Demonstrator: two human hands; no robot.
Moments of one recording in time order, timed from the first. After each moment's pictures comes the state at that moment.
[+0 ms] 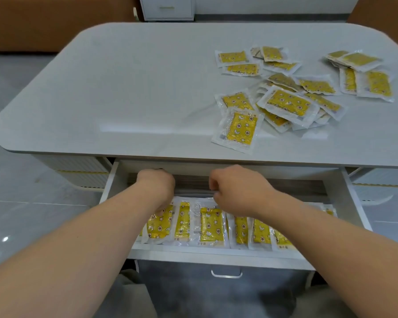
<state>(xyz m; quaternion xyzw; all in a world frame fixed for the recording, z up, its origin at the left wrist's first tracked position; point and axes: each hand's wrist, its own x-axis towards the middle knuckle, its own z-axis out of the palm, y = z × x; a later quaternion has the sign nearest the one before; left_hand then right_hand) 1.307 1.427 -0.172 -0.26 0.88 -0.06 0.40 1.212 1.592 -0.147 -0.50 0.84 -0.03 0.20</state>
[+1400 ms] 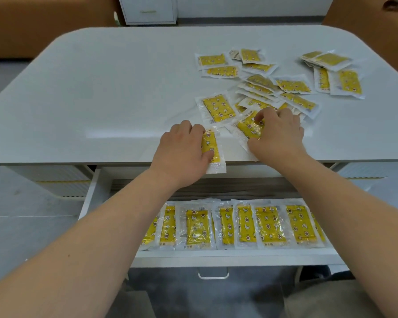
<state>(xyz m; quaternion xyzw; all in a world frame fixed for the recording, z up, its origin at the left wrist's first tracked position) 1.252 1.468 -0.132 -0.18 0.98 0.07 -0.06 1.112 1.623 -0.123 -0.24 0.95 -0.19 0.02</state>
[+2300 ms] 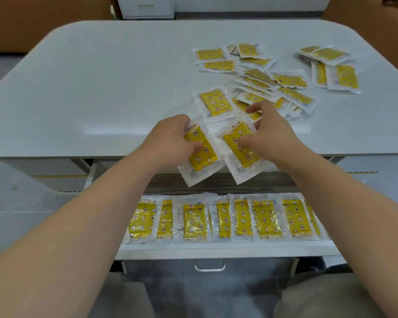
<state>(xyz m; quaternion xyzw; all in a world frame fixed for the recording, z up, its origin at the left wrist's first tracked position) 1.255 1.457 -0.107 -0.26 0.92 0.30 -0.02 1.130 1.630 -0.103 -0.21 0.87 -0.40 0.20</state>
